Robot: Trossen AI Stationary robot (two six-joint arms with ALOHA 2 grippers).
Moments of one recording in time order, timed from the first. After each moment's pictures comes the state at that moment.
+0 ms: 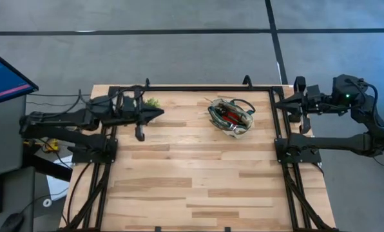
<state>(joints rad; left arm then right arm) 0.03 0.85 0.83 0.07 -0.15 0.01 -0.30 0.63 1.28 -0.86 -0.20 -0.08</state>
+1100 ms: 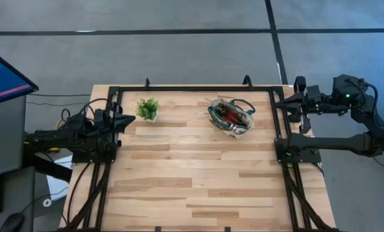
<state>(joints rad) 0.03 0.13 0.24 0.25 -0.18 -0.06 -0.30 0.63 1.28 -0.86 -0.20 -0.09</state>
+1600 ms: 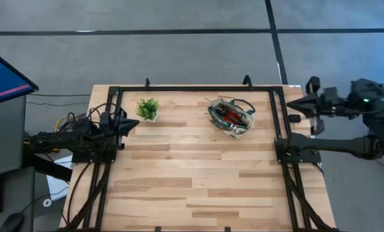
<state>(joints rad) 0.03 0.06 0.12 0.27 -0.18 -0.15 -0.30 0.52 1.29 -0.87 -0.18 -0.09</state>
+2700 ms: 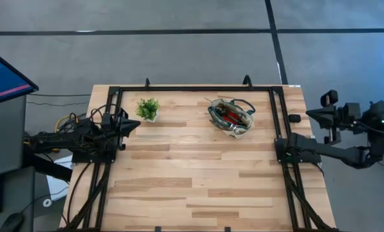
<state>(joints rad) 0.03 0.06 0.09 0.29 -0.18 -0.17 -0.30 0.08 1.04 -0.81 -0.12 -0.02</state>
